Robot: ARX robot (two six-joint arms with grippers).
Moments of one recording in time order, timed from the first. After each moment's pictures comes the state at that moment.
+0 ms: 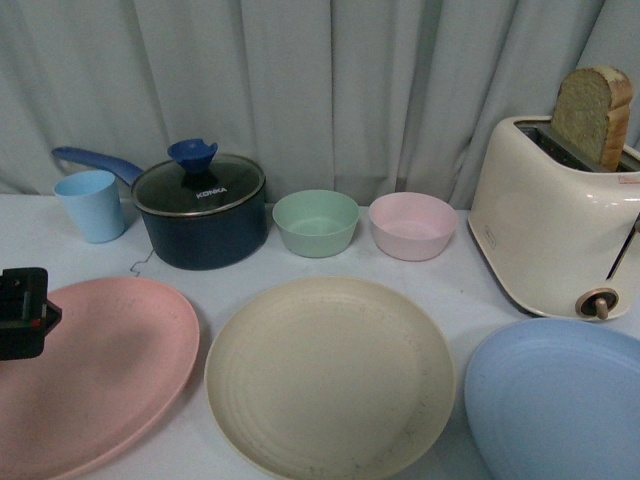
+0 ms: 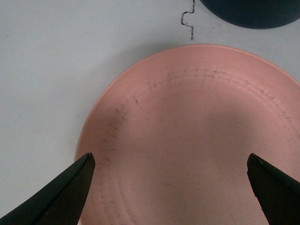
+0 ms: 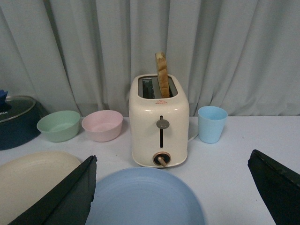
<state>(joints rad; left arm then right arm) 0.12 1.70 0.62 0.33 0.02 0.02 0.00 0.00 0.01 0.00 0.00 0.00</state>
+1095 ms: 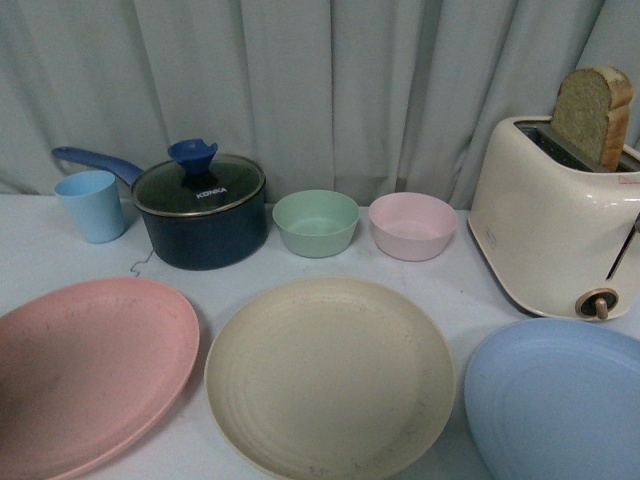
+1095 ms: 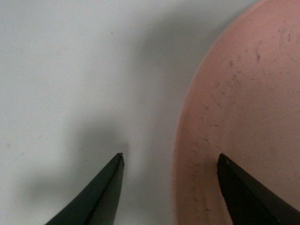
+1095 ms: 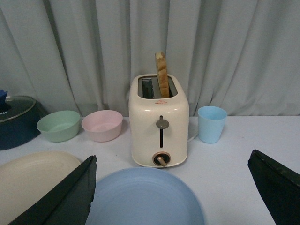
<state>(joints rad) 0.31 1.99 0.61 0.53 0.04 0.01 0.00 0.00 0.01 0.00 0.00 0.00</state>
